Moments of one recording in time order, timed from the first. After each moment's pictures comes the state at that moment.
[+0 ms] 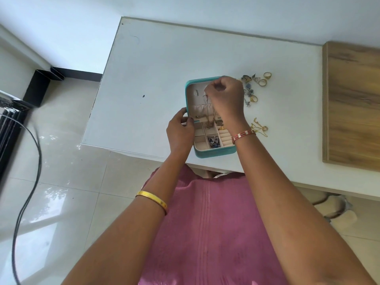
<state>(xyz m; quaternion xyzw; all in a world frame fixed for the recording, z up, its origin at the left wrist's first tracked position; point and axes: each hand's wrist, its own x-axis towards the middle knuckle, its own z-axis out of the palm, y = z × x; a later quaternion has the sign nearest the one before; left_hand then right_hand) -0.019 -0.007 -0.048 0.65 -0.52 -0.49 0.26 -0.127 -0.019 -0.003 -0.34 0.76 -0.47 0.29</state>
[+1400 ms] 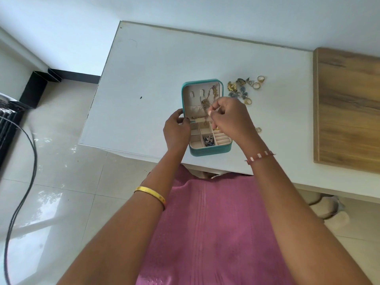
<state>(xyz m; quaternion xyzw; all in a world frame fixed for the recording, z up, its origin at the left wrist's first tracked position) -0.022 -0.008 -0.040 0.66 -0.51 -0.49 0.25 -0.137 0.028 0.018 -0.46 0.77 -0.28 0.35</state>
